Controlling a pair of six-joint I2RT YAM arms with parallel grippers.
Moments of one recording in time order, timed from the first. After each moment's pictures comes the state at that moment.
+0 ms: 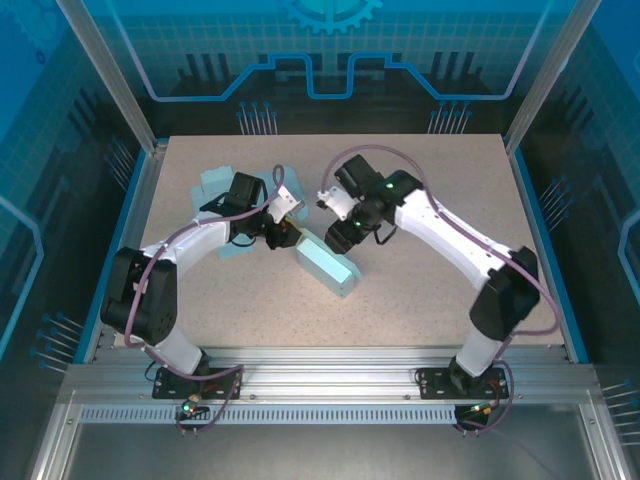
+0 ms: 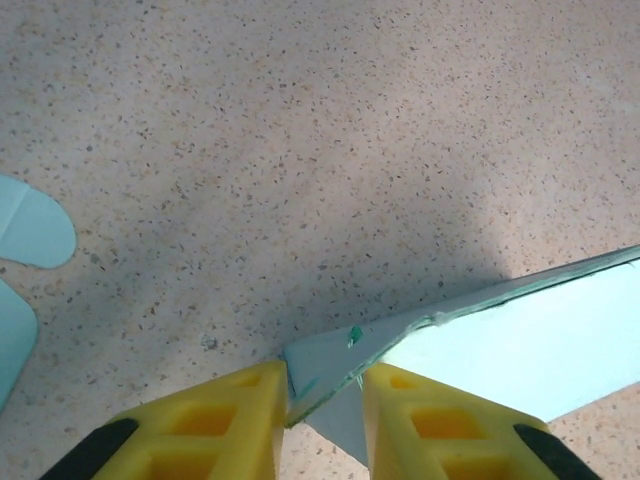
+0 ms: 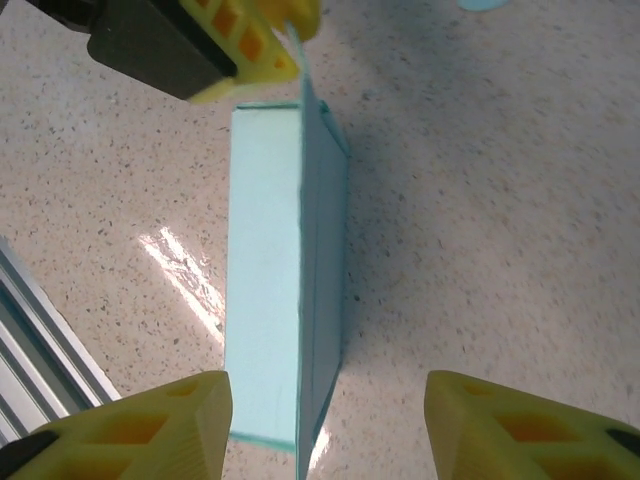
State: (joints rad) left arm -0.27 1.62 1.08 -0.42 0.63 0.36; right arm 0.67 1.66 1.58 -1.06 -0.16 -0.09
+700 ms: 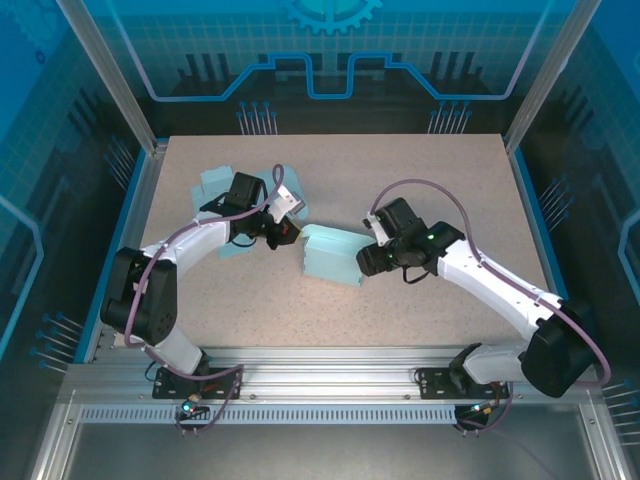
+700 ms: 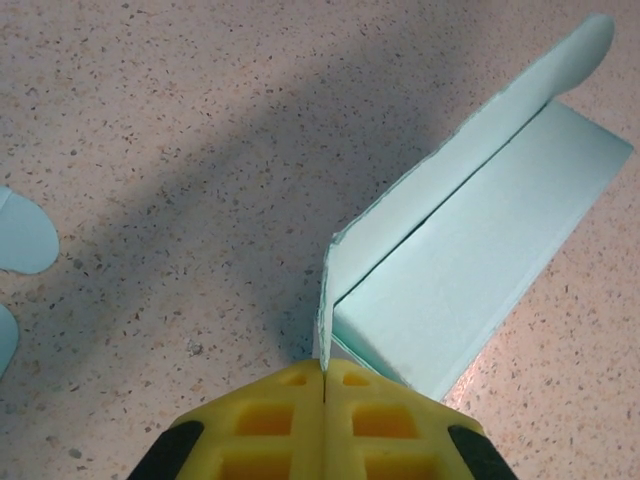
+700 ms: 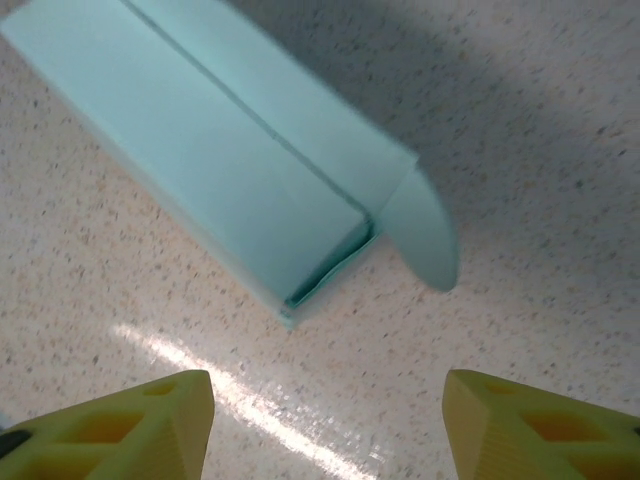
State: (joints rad) left arm -0.27 1.62 1.08 -0.41 0.65 0.35; right arm 0.62 1.31 1.05 -0.78 0.00 0.22
